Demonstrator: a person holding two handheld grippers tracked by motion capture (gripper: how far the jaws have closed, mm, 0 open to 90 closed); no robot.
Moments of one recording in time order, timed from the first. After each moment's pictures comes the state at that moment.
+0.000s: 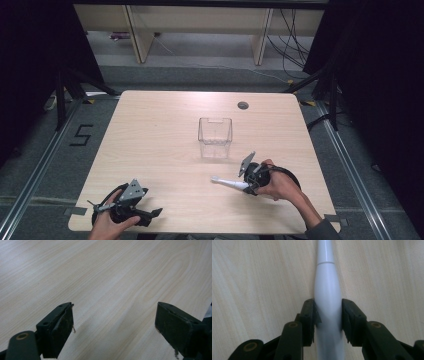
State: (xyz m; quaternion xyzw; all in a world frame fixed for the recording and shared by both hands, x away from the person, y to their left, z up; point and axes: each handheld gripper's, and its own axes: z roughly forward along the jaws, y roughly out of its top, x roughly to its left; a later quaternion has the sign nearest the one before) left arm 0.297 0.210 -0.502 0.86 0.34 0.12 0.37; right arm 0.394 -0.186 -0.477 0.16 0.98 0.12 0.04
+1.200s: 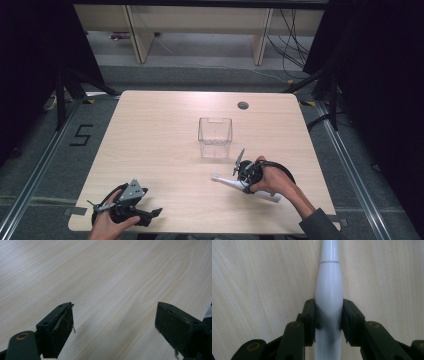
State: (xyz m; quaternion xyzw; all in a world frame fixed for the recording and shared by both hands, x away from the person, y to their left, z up) left arm 0.297 0.211 -0.502 0.86 0.33 0.12 0.37; right arm 0.404 -0.168 -0.474 0.16 0.99 0.04 0.02
